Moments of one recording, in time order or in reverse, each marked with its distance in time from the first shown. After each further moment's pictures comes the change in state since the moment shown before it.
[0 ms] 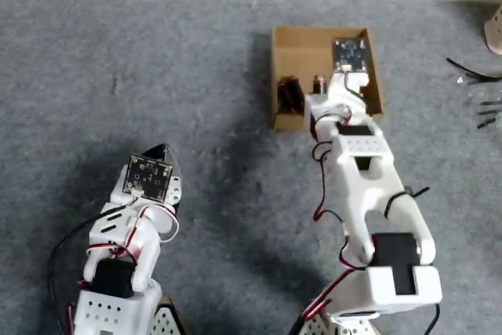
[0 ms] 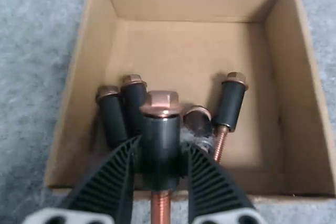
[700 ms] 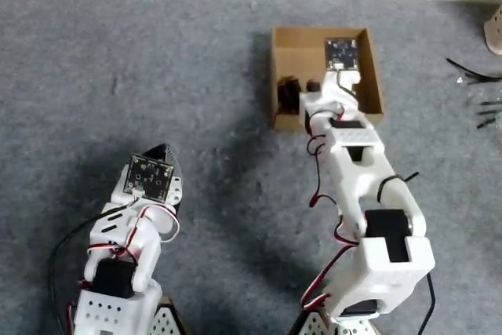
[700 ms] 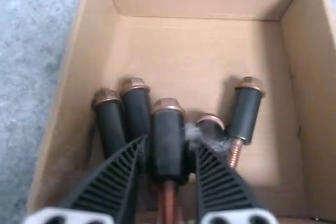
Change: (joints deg) left arm 0.4 0.0 0.2 0.0 0.0; right arm -0.4 9.0 -5.3 -2.5 0.0
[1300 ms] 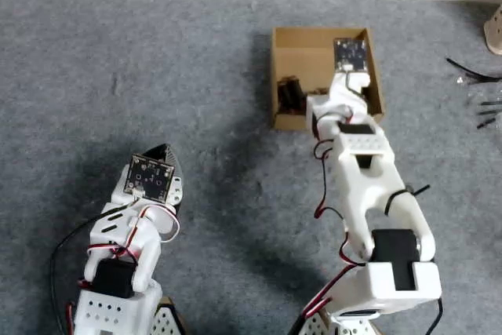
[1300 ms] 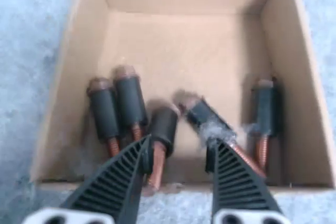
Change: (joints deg) left arm 0.0 0.0 0.0 0.0 -0.2; right arm 1.5 -8.8 5.0 5.3 -0.2
